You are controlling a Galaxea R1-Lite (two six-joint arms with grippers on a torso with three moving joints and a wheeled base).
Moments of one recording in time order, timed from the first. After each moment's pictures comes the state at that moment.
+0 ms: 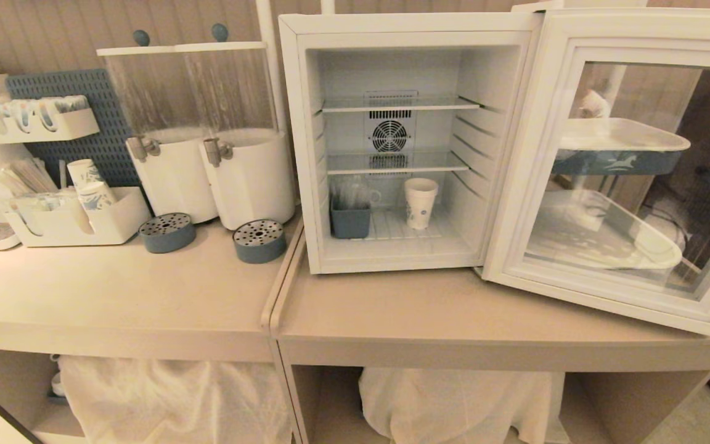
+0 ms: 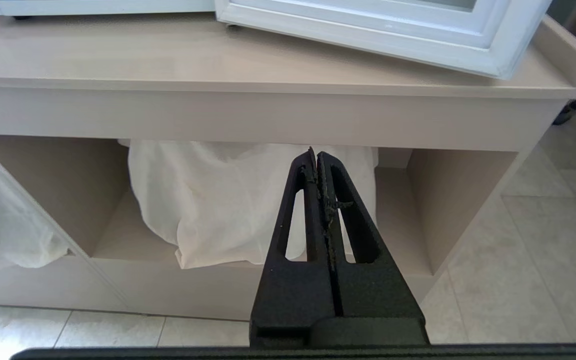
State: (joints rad) left arm 0.12 0.27 -0.99 0.84 0.05 -0.30; right arm 0.00 0.00 -0.10 0.24 0.01 -0.04
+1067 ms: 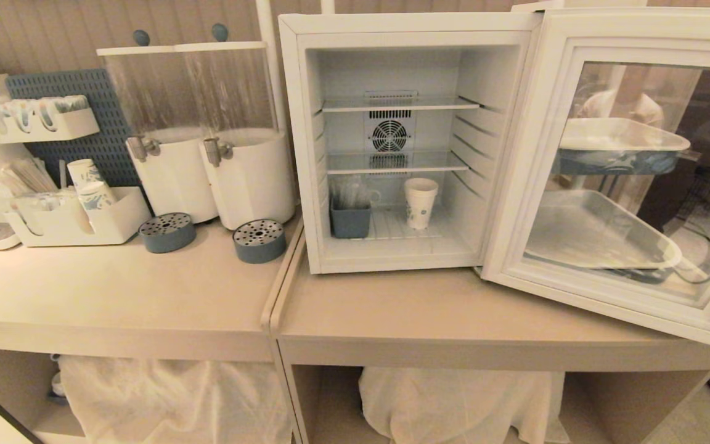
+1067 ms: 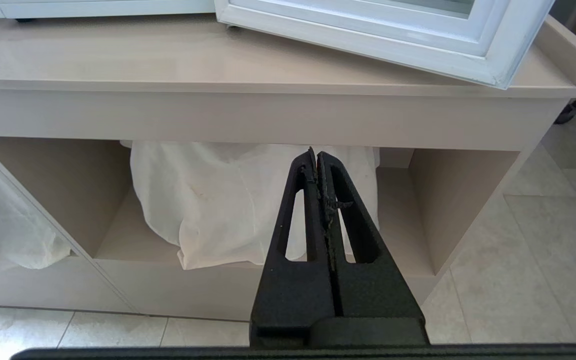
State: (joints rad) left arm 0.00 0.00 -0.02 0.04 0.00 0.01; right arm 0.00 0.00 -0.10 0.24 0.01 -0.03
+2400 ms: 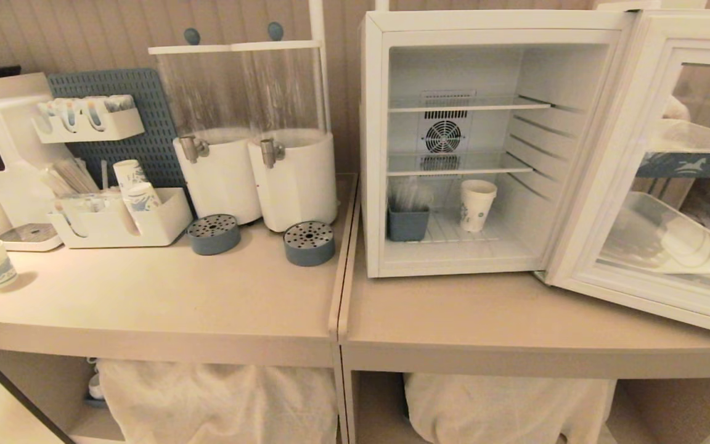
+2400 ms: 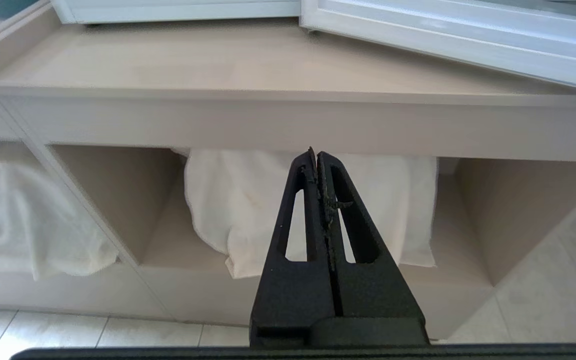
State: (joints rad) left arm 0.00 0.00 -0.02 0.04 0.00 0.02; right arm 0.00 0.00 -0.10 0.24 0.01 -0.03
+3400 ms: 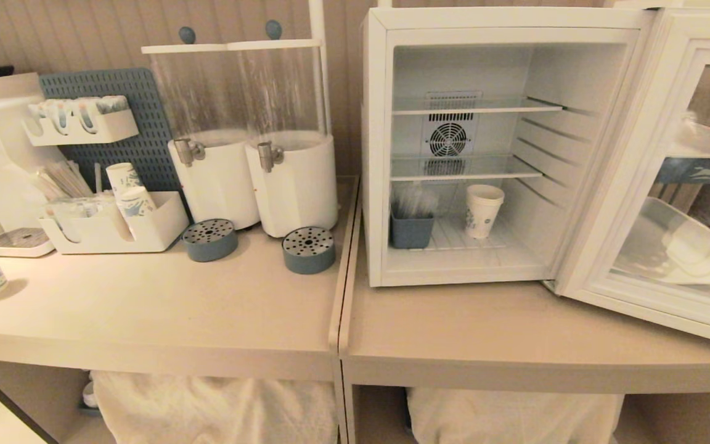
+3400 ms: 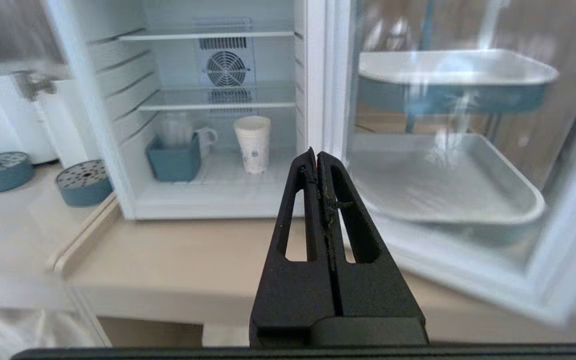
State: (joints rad) left arm 0.00 0.00 -0.01 0.02 0.00 0.00; right arm 0.00 0.44 -0.75 0.19 0.03 -0.02
